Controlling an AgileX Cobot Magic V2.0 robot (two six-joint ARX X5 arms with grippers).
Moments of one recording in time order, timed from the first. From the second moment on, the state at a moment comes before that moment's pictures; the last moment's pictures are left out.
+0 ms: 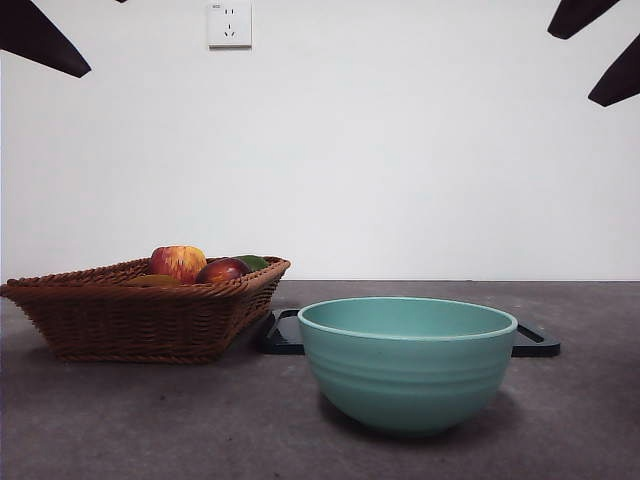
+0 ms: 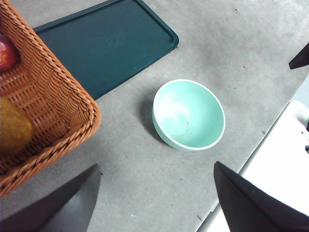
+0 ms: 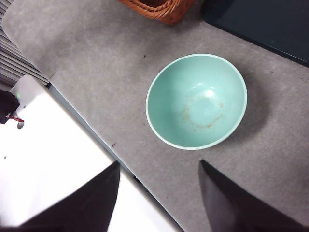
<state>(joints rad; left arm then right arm) -0.45 0.91 0.96 -0.80 0.45 0.06 0.60 0.76 0.81 -0.85 -0.40 0.21</state>
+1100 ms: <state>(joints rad) -0.45 0.91 0.96 -0.80 0.45 0.06 0.60 0.76 0.81 -0.85 -0.39 0.21</state>
